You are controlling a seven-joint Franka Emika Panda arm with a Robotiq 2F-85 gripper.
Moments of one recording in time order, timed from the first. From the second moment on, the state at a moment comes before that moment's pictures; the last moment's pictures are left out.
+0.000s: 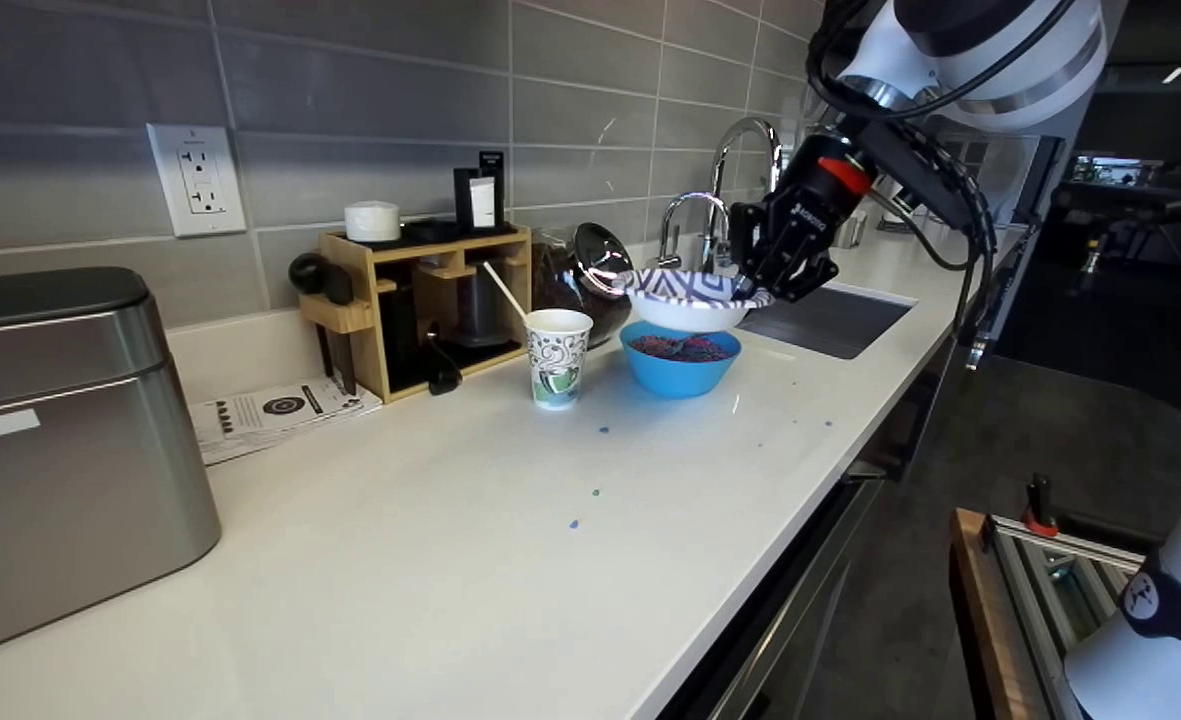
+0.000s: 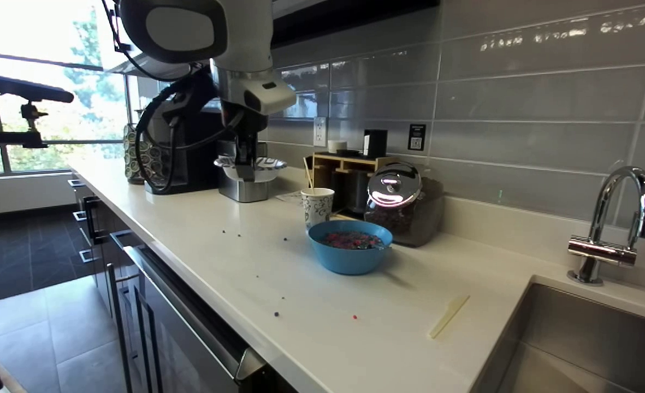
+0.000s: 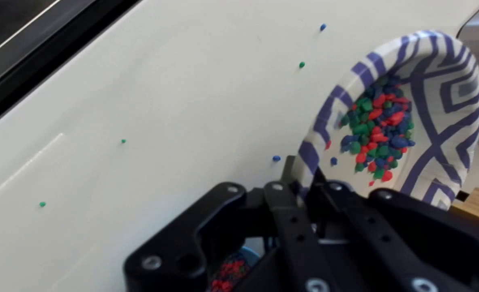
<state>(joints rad) -0.21 -0.62 -0.08 -2.75 0.51 2.36 0.31</state>
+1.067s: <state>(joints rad) -0.29 -0.56 -0.09 -2.74 0.39 2.61 0.33</state>
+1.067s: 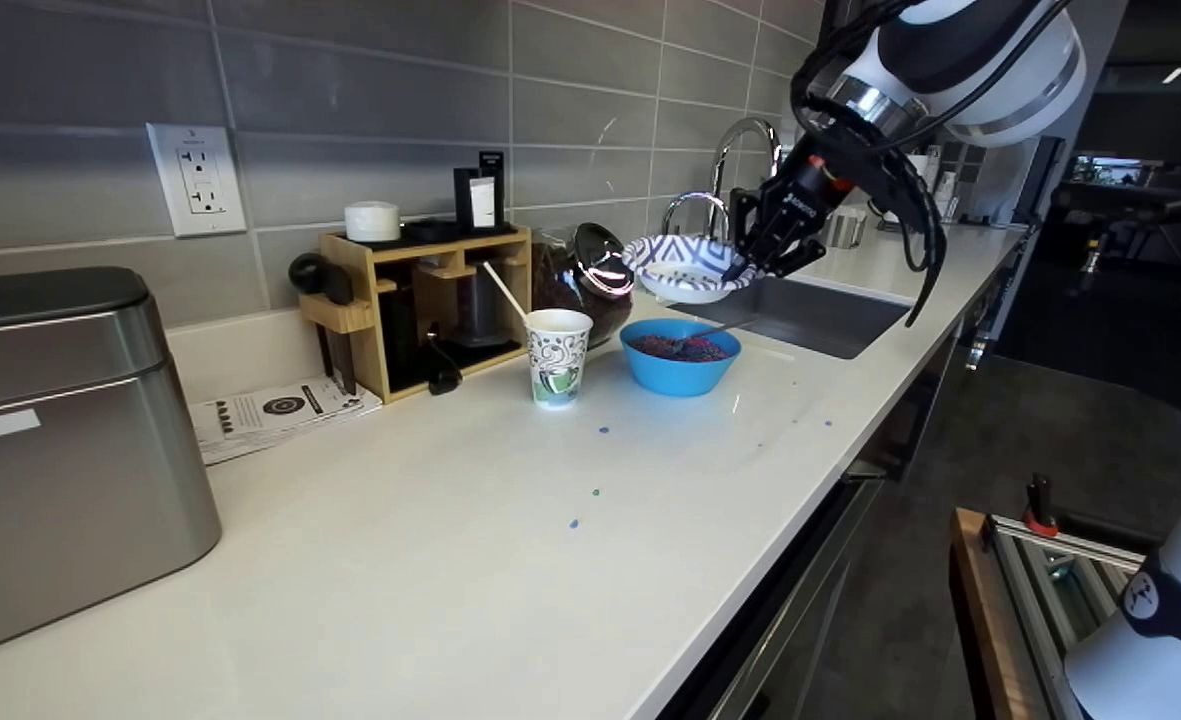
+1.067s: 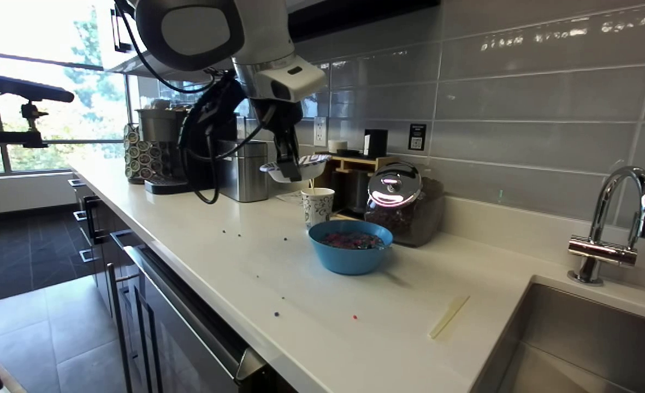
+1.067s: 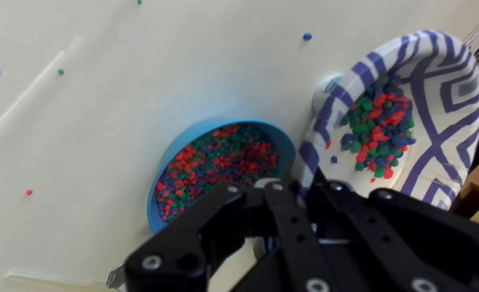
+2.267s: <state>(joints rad) -0.72 -0.39 0.17 -2.71 -0.02 3.02 0.61</state>
